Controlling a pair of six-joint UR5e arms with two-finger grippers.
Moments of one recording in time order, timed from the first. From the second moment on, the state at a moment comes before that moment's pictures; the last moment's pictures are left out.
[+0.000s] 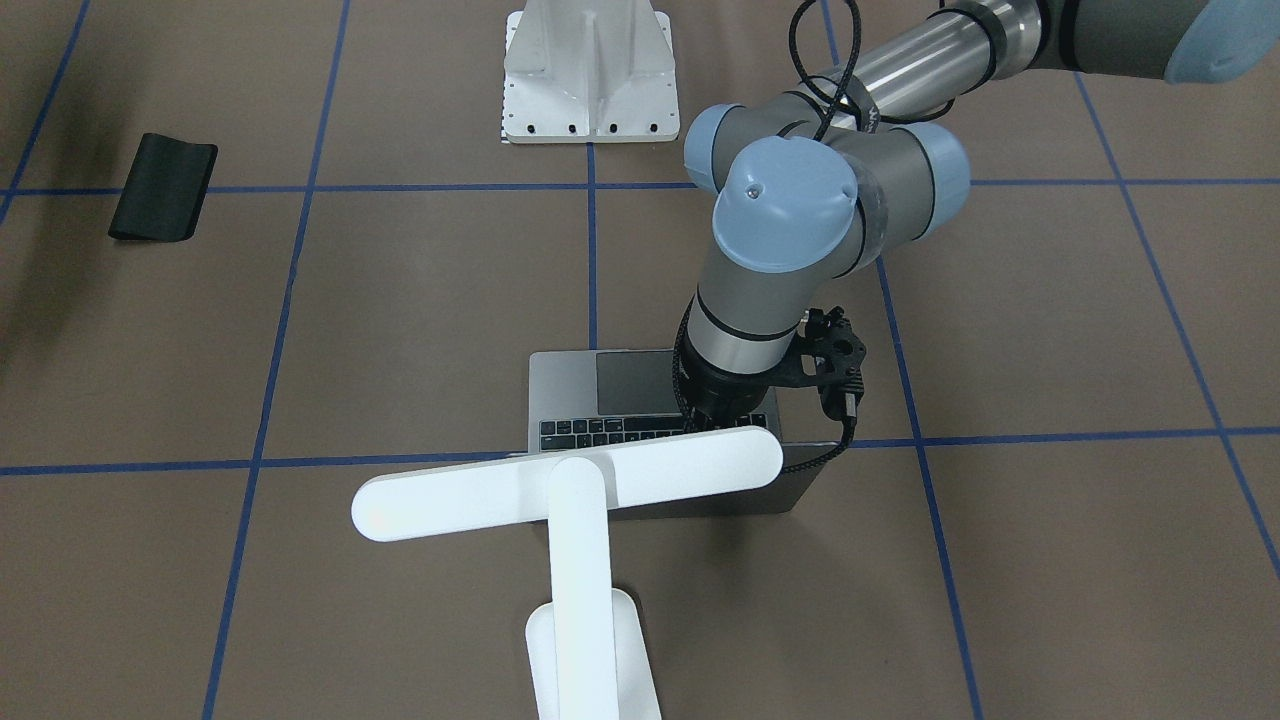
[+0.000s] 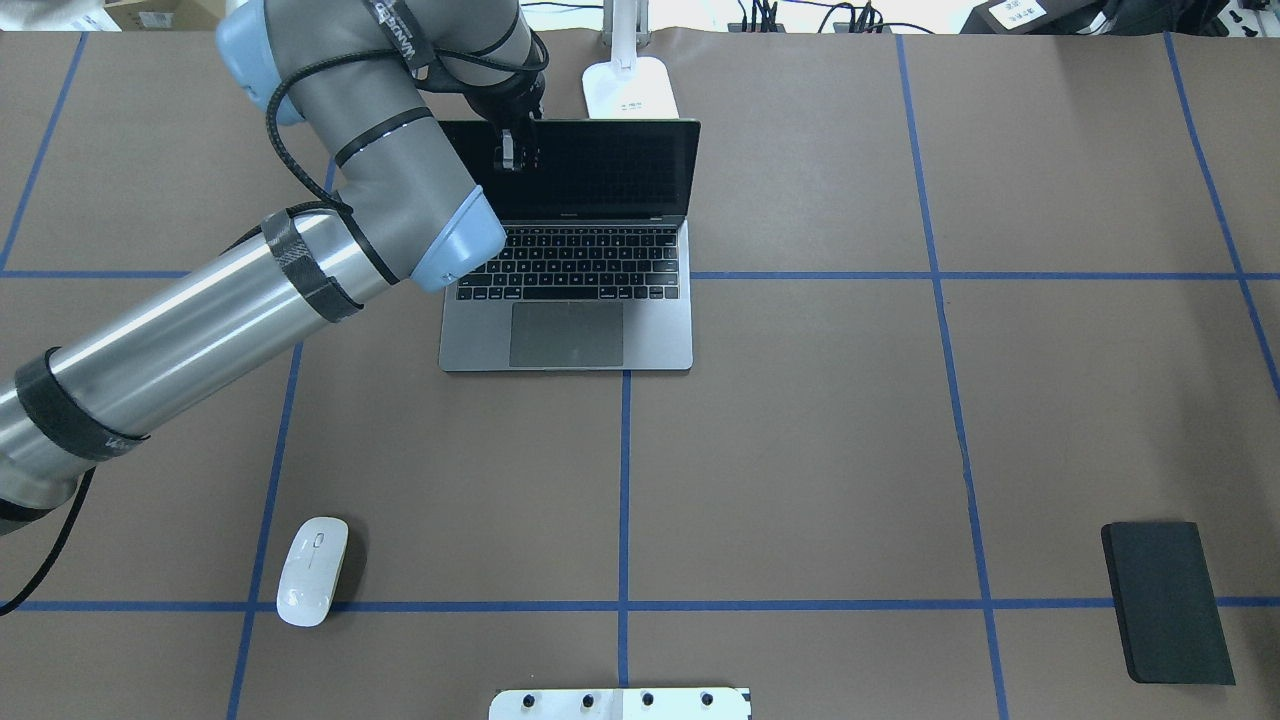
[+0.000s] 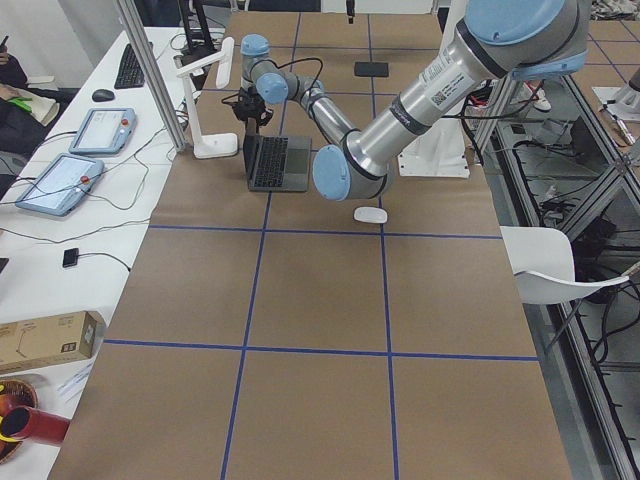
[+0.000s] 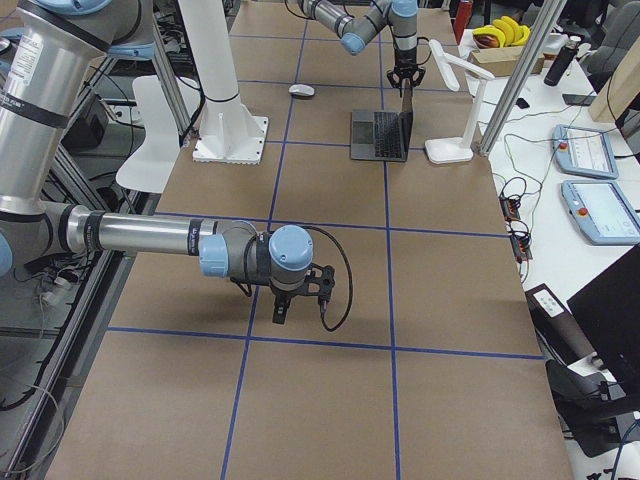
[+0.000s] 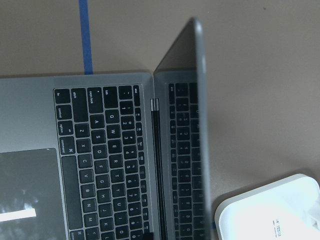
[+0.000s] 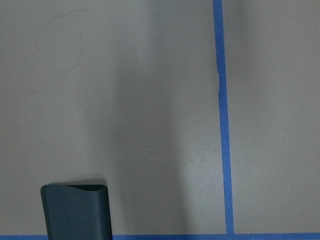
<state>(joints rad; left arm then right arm) -0.83 -2.53 -1.32 -1.70 -2.00 -2.51 1.40 -1.98 1.92 -1.50 2.48 0.22</state>
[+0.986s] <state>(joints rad) -0.90 -2.26 -1.82 -1.50 -2.09 -2.09 1.40 -1.97 1.91 -1.50 2.48 0.23</state>
